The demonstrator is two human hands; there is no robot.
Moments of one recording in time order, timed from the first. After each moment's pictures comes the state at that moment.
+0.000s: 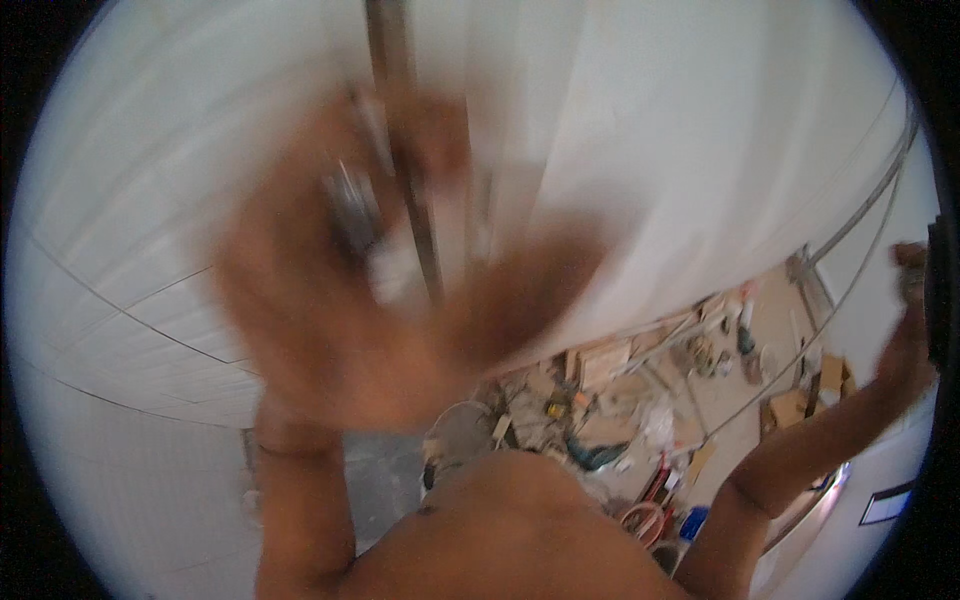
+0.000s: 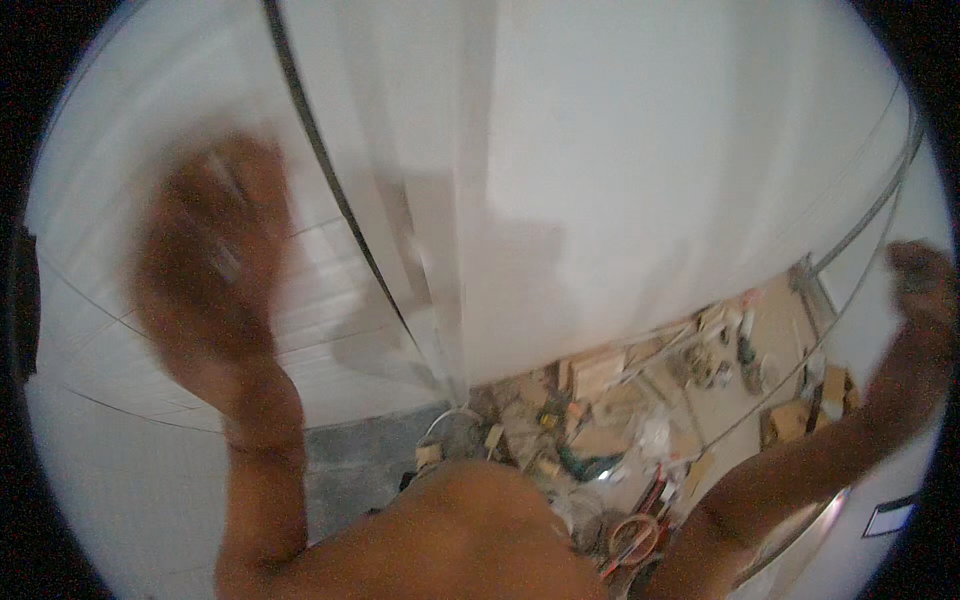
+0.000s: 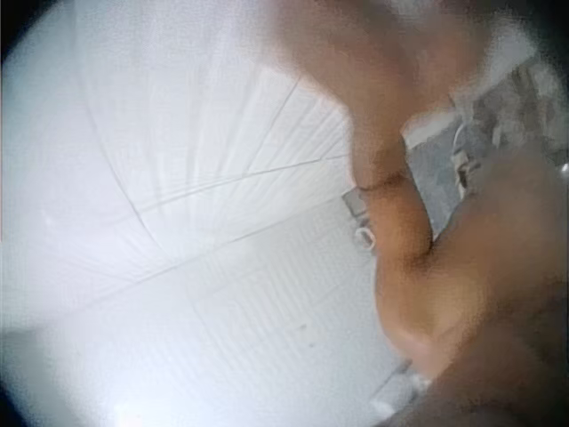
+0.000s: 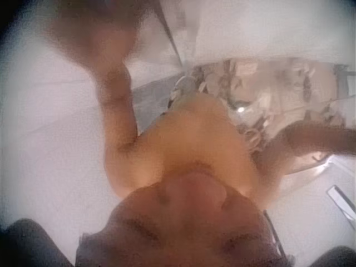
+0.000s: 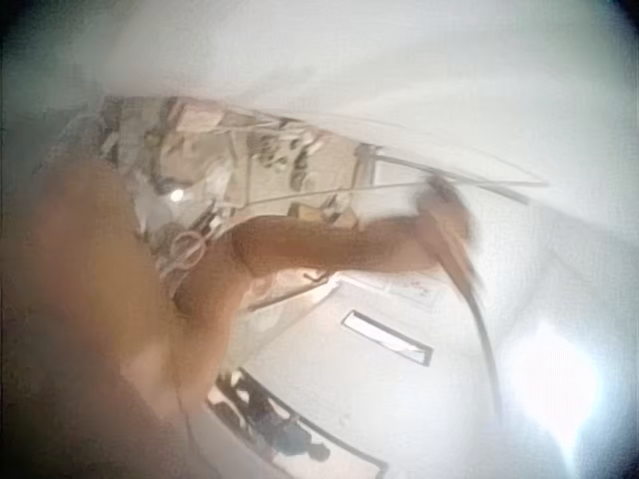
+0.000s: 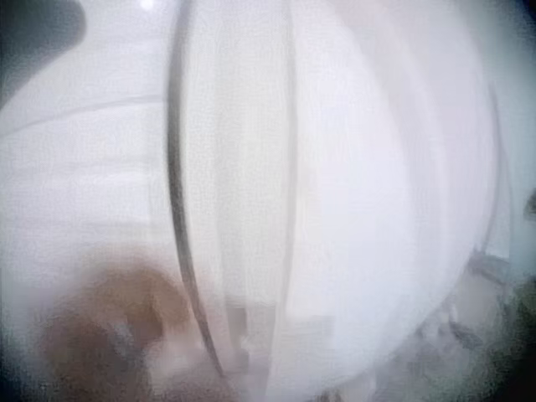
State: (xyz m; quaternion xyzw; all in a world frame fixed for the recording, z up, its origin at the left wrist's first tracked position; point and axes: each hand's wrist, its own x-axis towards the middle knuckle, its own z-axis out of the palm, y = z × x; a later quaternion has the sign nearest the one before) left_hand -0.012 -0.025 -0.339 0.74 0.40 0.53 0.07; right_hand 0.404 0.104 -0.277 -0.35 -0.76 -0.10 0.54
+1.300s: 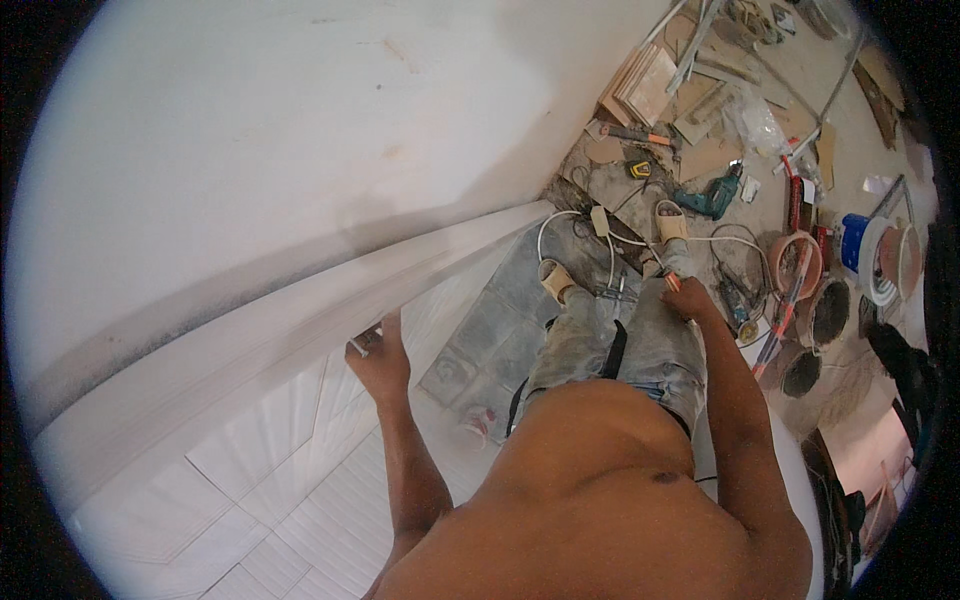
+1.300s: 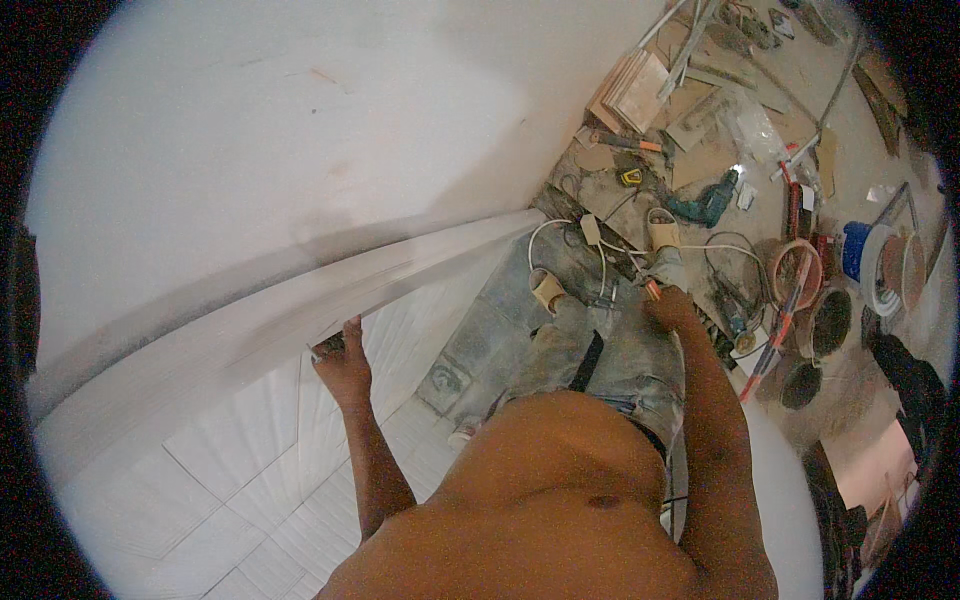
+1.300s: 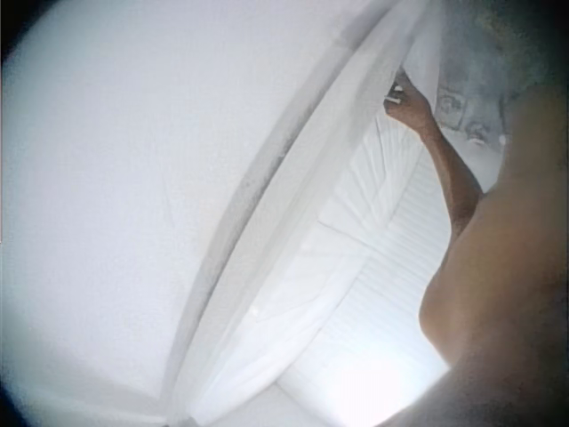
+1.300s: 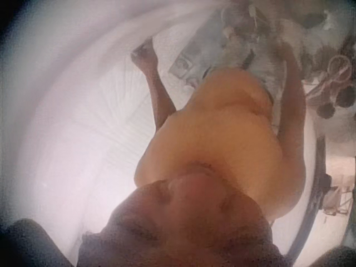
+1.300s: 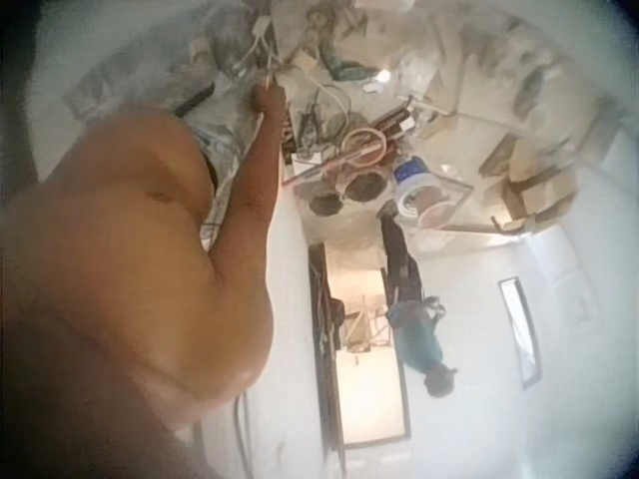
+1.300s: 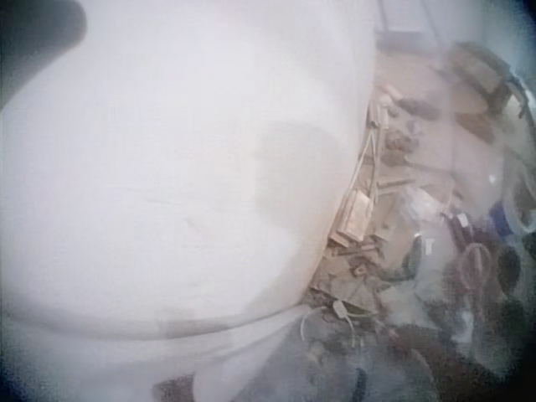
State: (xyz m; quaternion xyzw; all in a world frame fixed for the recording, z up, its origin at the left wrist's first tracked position) left_hand -0.021 0.049 -0.659 0.49 0.82 0.25 0.16; right_hand 0.427 -0.039 -0.961 -0.69 -0.42 0.56 -0.19
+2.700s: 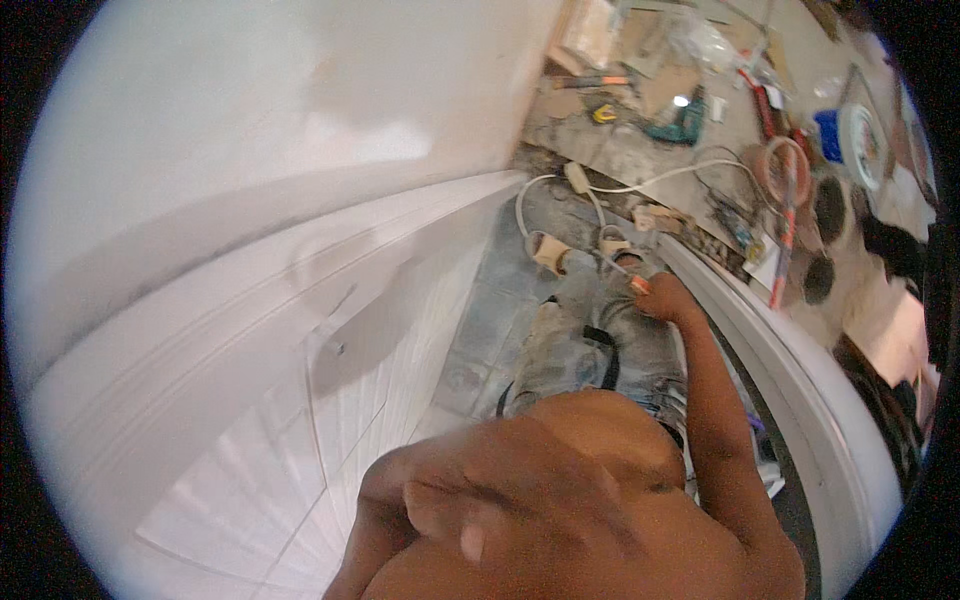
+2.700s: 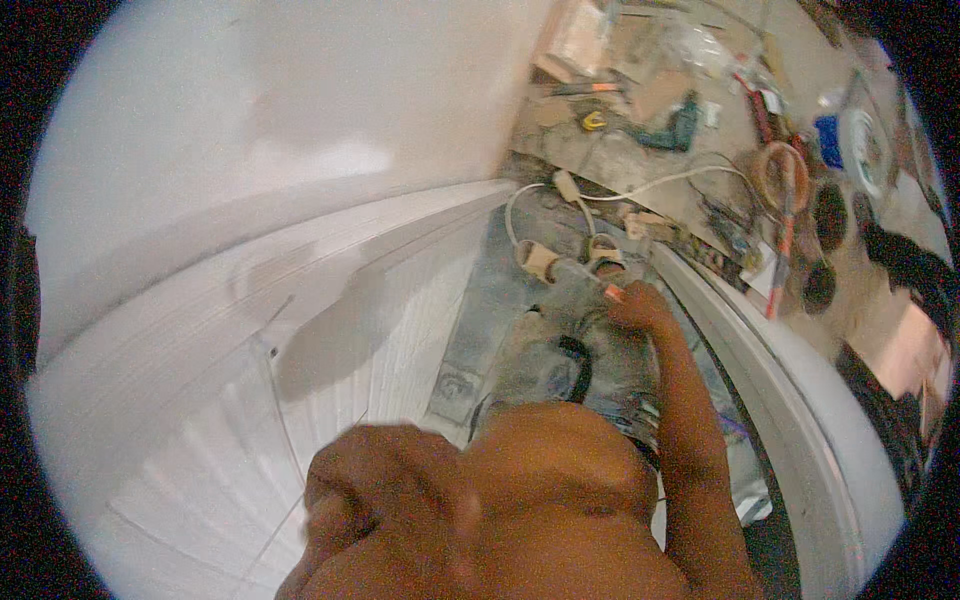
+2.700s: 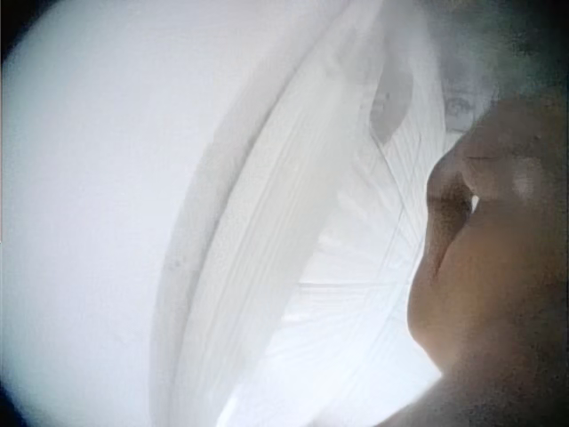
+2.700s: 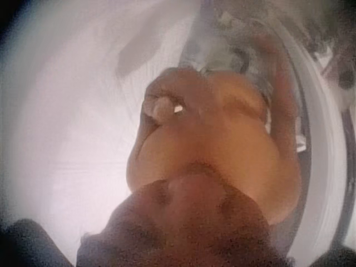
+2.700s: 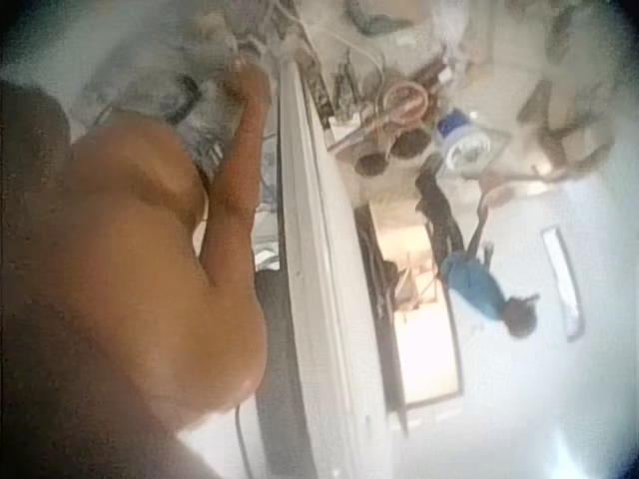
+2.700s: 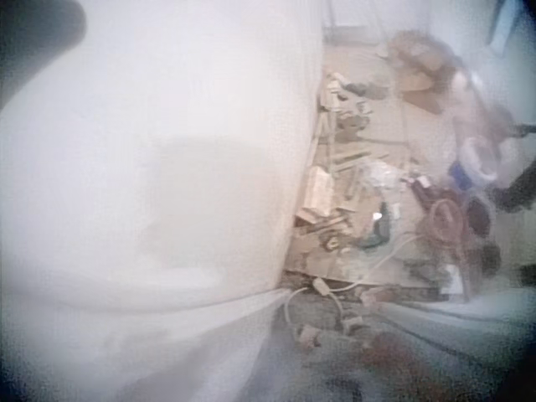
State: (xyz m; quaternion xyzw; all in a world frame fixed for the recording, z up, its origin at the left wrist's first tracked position) left_hand 0.174 0.122 -0.545 0.23 0.18 0.16 0.94; right_hand 0.432 -0.086 -0.845 -0.73 -0.41 0.52 -0.17
